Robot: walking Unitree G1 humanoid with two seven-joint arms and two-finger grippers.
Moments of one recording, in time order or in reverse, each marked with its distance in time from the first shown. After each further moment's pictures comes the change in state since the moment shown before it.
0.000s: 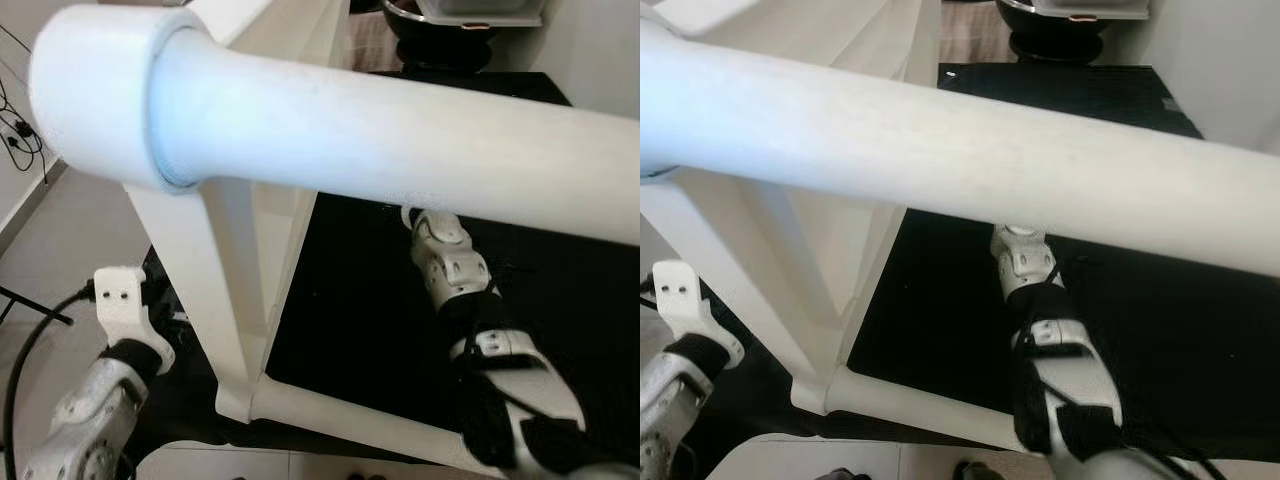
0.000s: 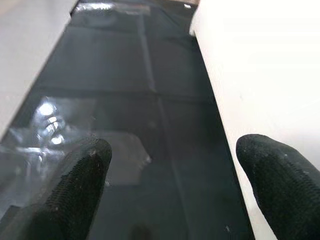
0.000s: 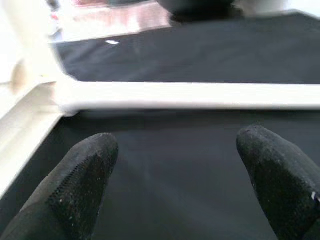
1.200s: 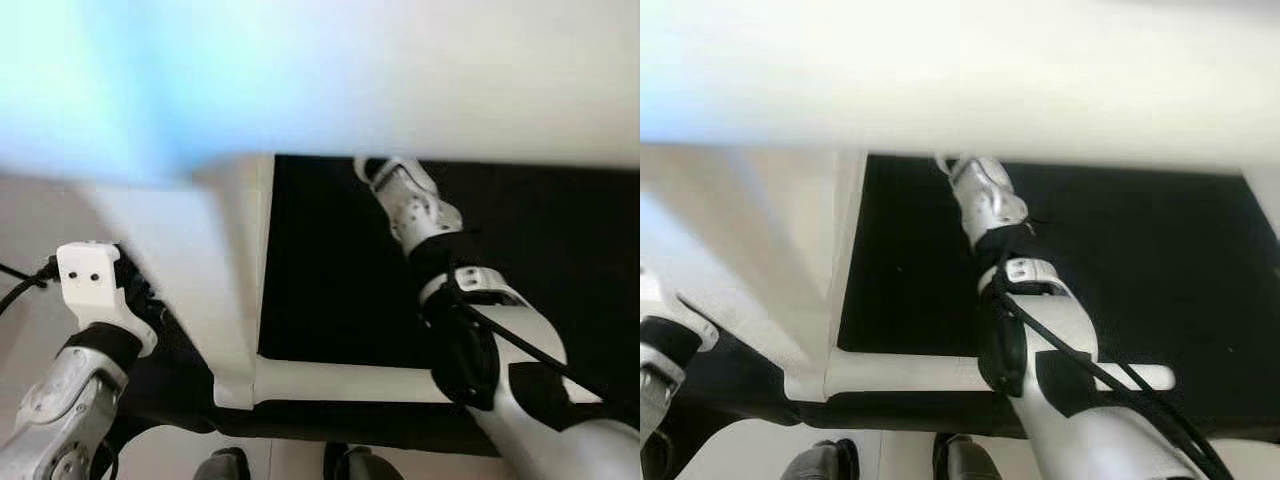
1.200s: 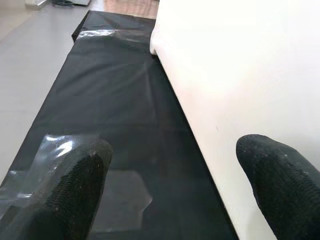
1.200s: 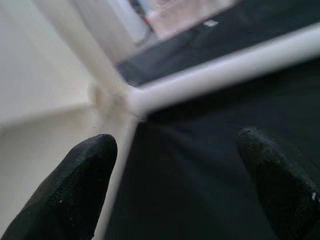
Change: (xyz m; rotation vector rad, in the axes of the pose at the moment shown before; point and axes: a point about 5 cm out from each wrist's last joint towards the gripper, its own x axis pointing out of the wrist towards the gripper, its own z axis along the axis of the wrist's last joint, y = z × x) left arm 0.003 -0.007 0.048 0.062 -0.142 -0.002; right arm 0.002 0.049 0.027 0.359 0.003 0.390
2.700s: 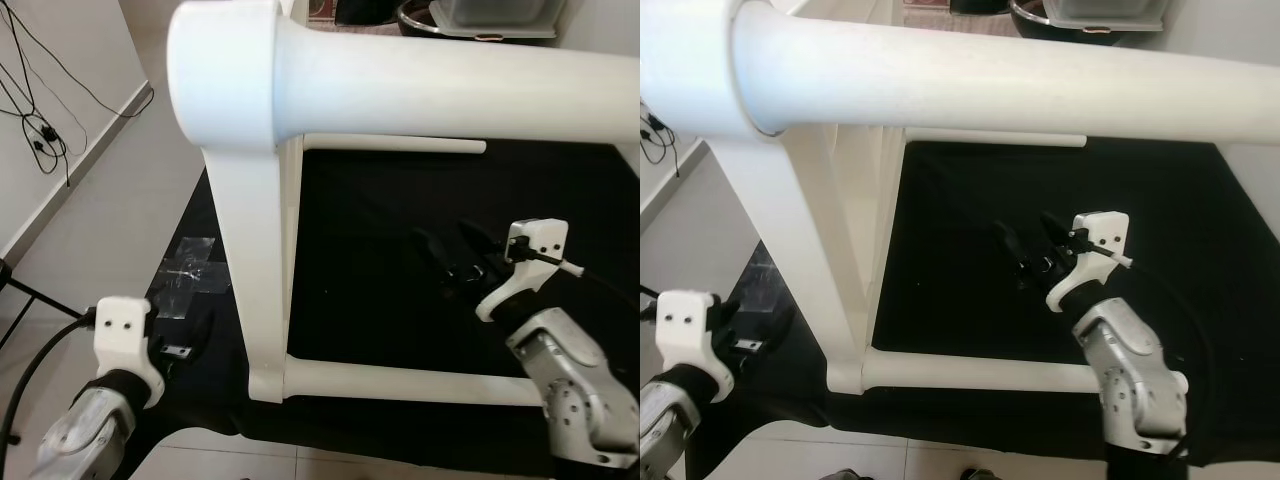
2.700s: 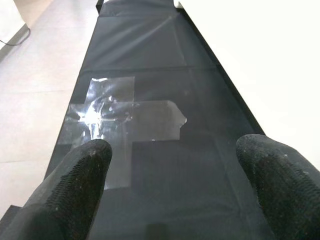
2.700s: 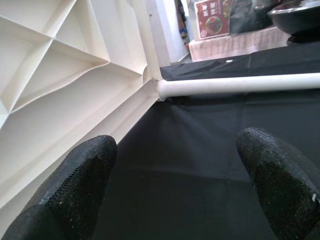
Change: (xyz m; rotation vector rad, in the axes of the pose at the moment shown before) left arm -0.013 0.010 -0.064 0.064 0.278 0.046; right arm -0.165 -0.070 -0.012 -0.267 0.020 0.124
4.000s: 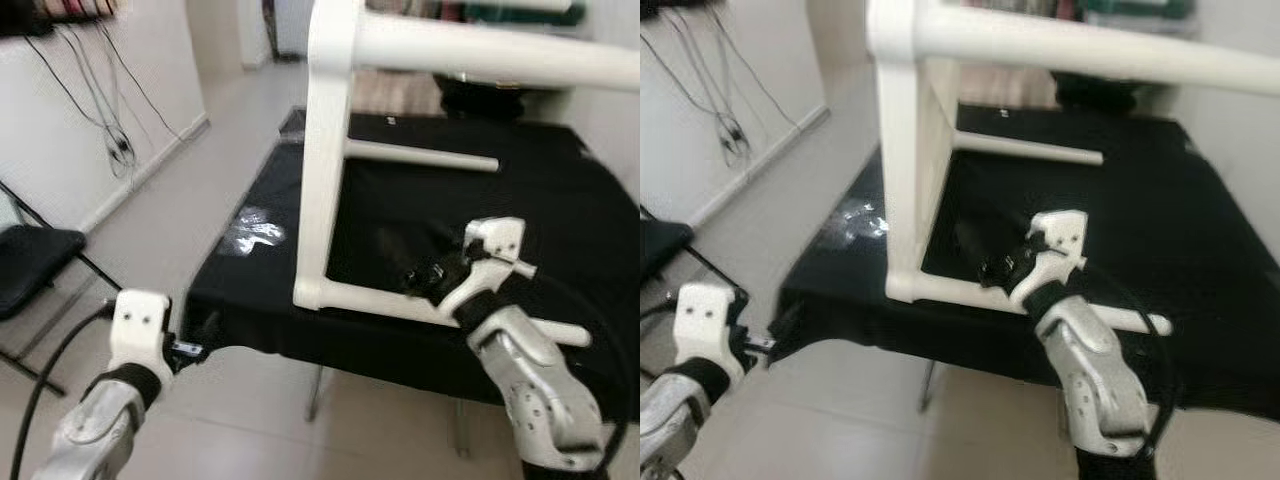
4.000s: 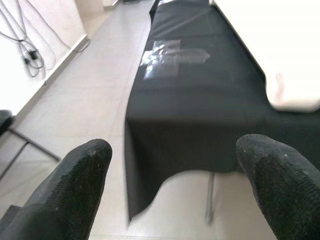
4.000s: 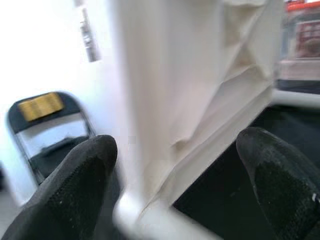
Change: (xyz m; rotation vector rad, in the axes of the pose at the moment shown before) left arm 0.006 -0.010 -0.007 0.048 0.012 -0.029; right arm 0.010 0.026 0.001 -0.132 0.047 0.128
